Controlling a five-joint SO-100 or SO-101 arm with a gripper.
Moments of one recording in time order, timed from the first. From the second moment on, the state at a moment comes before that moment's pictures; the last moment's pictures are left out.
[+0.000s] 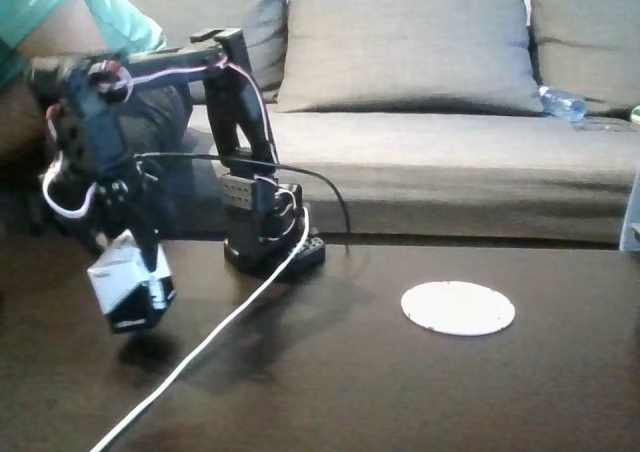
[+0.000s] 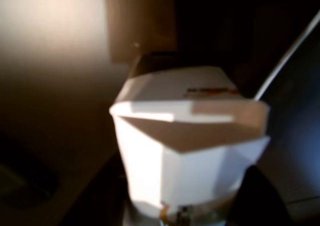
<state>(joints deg) 33.0 73.6 73.9 99.3 -124.8</state>
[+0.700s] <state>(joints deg) 5.8 109.5 91.2 99.4 -107.8</state>
